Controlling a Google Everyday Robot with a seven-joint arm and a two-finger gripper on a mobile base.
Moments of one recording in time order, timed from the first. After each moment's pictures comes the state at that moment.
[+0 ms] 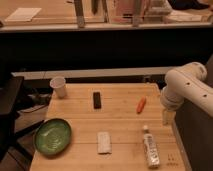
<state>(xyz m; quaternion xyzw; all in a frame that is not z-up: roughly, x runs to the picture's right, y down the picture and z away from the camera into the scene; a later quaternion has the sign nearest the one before) 0.284 0.107 0.684 -0.28 0.02 0.02 0.96</state>
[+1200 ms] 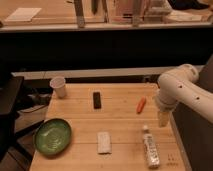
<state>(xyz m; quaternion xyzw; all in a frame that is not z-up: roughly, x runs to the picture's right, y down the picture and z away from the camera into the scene) 0.240 0.116 0.686 -0.28 0.02 -0.03 0.96</state>
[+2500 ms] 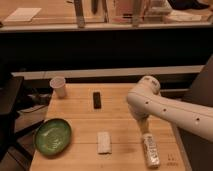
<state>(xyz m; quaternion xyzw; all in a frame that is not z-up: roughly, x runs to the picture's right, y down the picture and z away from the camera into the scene) 0.148 0.158 0.709 -0.27 -0.01 -0.20 0.94</state>
